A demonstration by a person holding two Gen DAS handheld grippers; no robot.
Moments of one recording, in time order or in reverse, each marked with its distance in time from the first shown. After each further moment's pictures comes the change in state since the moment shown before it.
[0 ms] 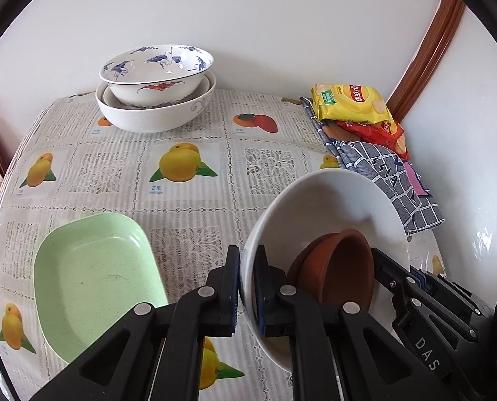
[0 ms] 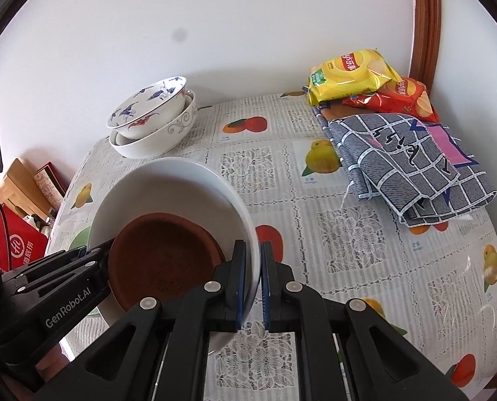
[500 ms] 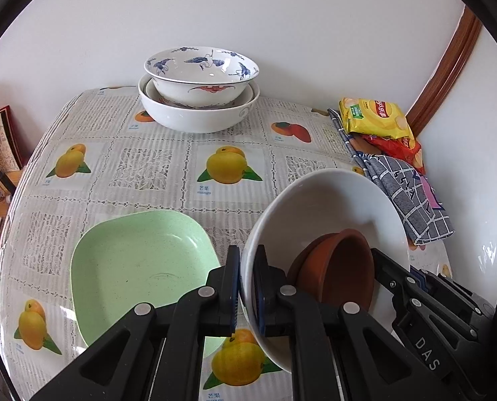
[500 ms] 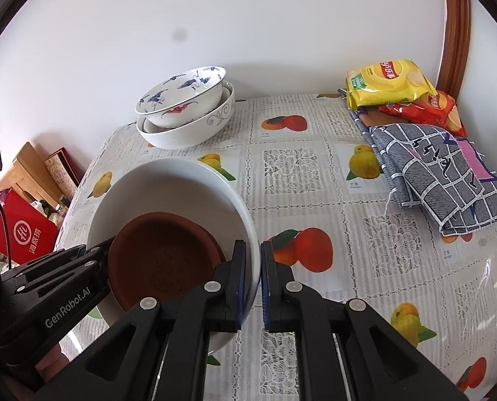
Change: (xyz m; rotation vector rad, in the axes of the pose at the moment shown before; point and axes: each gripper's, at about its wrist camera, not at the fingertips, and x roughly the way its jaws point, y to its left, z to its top) left arm -0.014 0.048 -0.002 -0.055 -0.019 0.032; right arm 0.010 0.051 0.000 -0.060 0.013 0.030
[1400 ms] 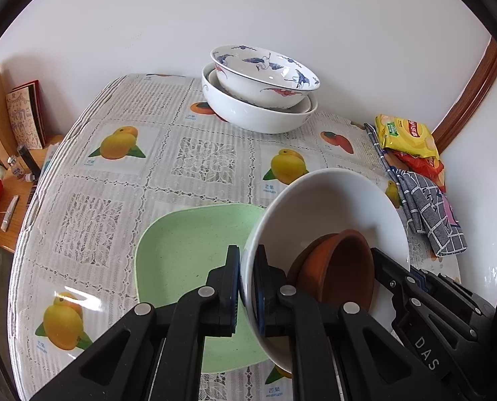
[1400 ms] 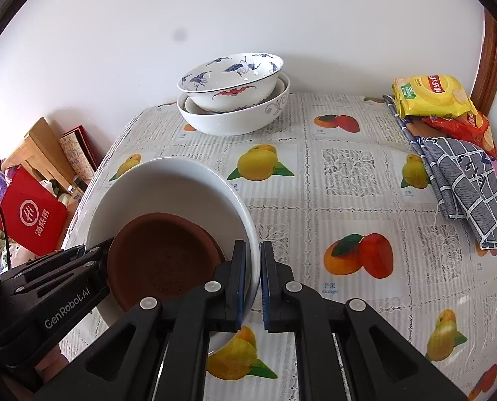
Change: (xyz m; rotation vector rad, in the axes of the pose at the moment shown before) left arm -0.009 0.070 -0.007 -0.091 -0.010 0.045; right arm 0.024 0.067 -0.003 -0.081 0.028 0.046
